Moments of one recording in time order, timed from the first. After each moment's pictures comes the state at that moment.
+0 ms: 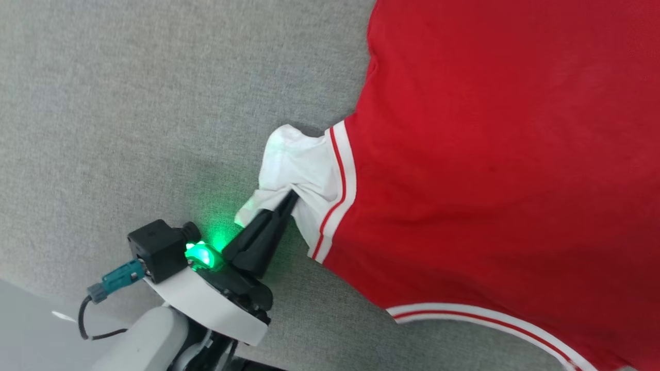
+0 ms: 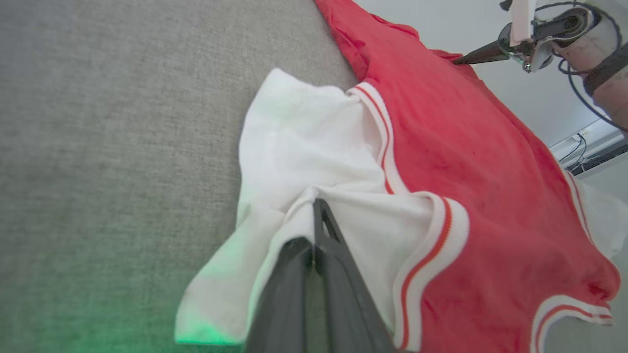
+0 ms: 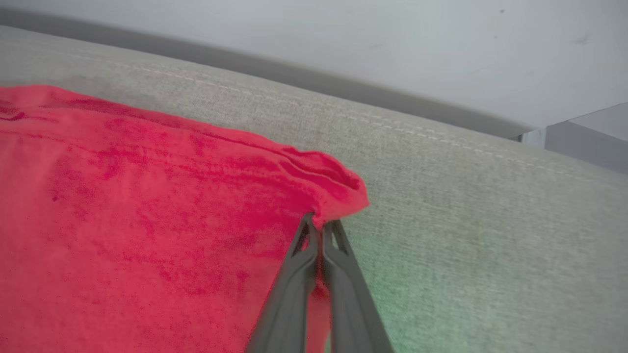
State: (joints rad) left arm -0.32 0.47 -0.63 -0.04 -0.85 -0.10 -0.25; right arm -1.39 -0.64 0.16 0.69 0.41 0.13 0.98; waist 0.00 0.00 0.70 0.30
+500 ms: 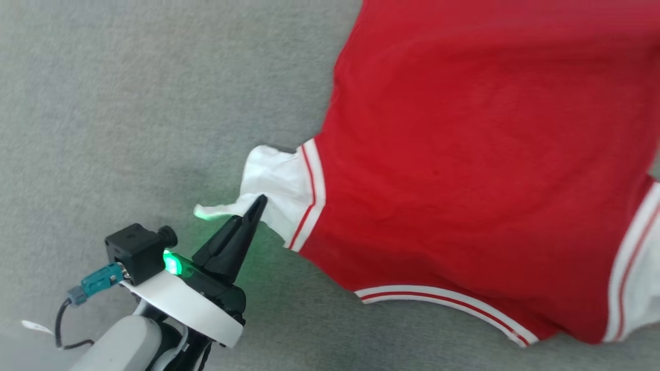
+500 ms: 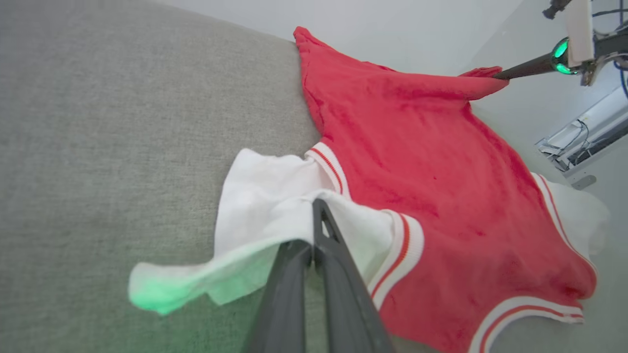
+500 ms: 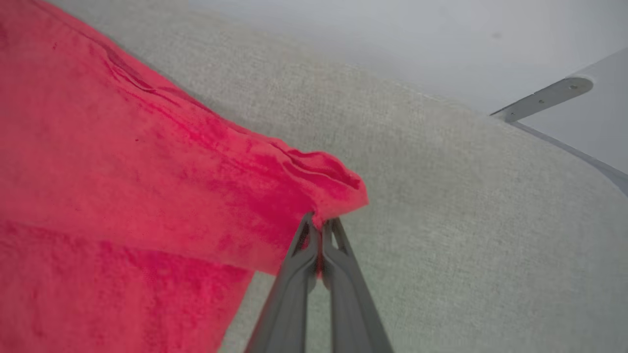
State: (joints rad) left arm -0.28 0.54 -0.60 -0.07 -0.85 -0.05 -0.21; right arm -1.15 -0.76 0.34 0.51 0.67 0.13 0.95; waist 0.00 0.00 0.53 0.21
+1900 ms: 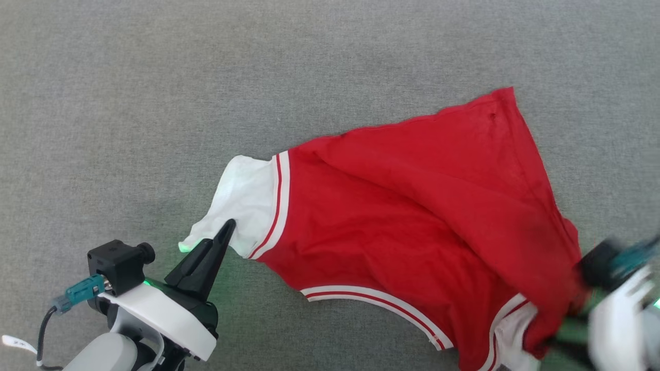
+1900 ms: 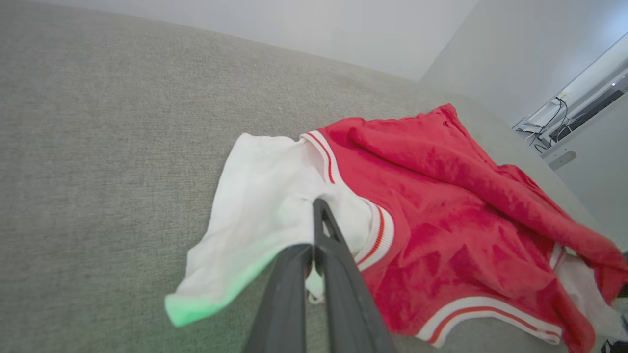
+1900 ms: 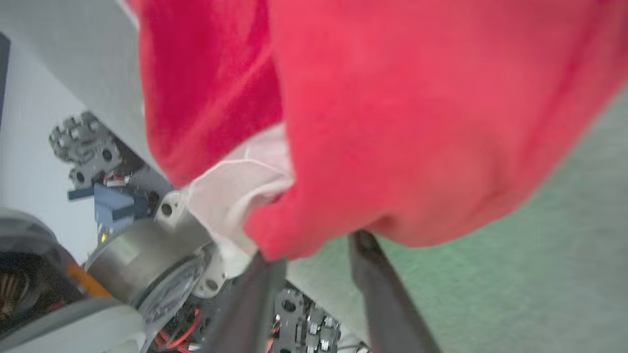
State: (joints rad) left arm -0.21 0.61 -0.59 -0.02 -0.89 -0.02 -0.18; right arm 0.01 -0.77 0.25 -0.38 0.83 0.13 1.03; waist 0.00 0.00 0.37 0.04
